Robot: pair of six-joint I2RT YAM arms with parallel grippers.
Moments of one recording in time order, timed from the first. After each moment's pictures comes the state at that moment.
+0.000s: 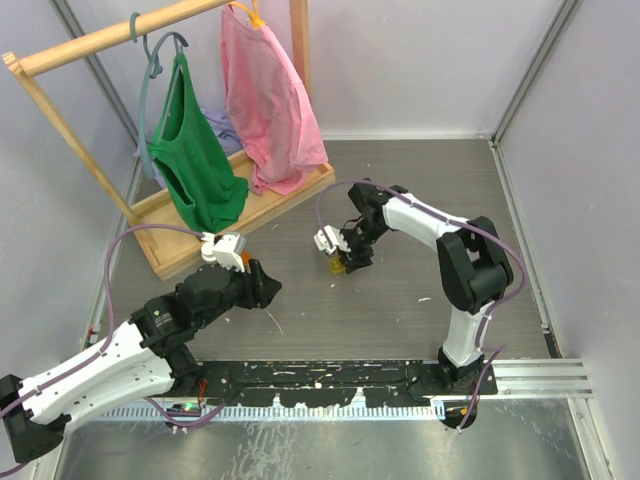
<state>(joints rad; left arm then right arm) -0.92 0.65 0.59 -0.39 -0.26 -0.64 0.50 1.87 1.31 -0.87 -0.63 -1.49</state>
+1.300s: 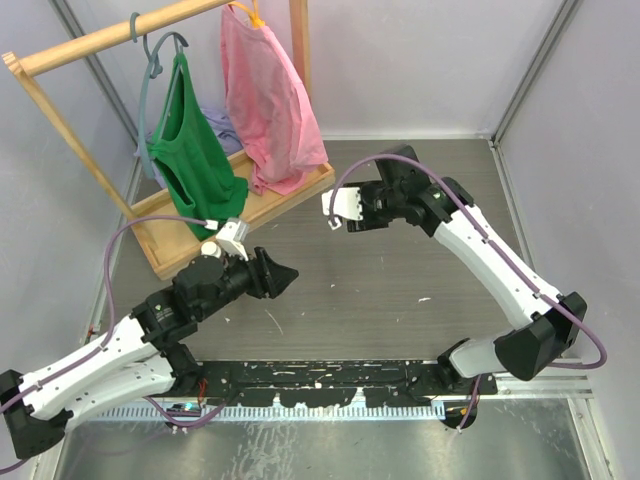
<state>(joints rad) -0.92 0.69 0.65 -0.20 -0.13 -0.68 0.55 1.39 1.47 -0.86 -0.31 -1.17</state>
